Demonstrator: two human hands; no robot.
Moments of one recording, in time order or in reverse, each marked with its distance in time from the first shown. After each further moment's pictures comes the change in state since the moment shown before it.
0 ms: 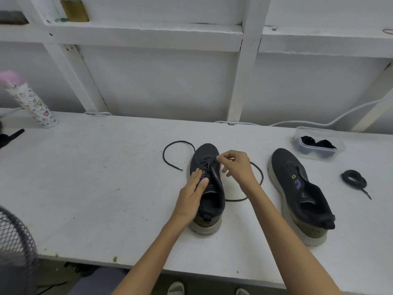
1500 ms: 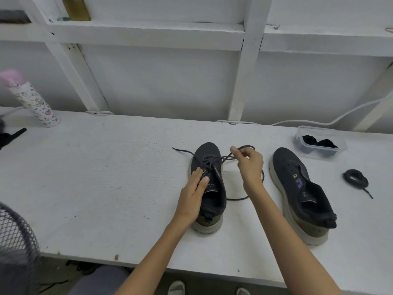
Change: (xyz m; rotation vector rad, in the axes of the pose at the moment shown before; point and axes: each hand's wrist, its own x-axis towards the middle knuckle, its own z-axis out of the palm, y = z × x) left_hand -0.003 0.000 0.003 -0.035 0.044 0.011; right_hand -0.001 0.003 -0.005 0.187 0.302 -0.006
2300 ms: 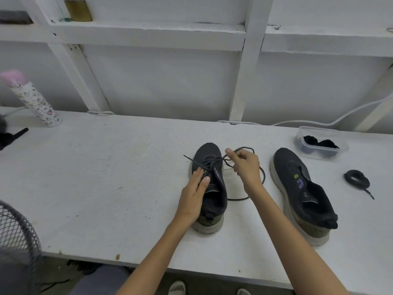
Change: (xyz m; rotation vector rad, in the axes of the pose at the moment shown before) left_hand 0.002 -0.002 0.000 0.011 0.007 0.005; right_hand -0.003 -0.002 0.000 -0.053 -0.127 0.019
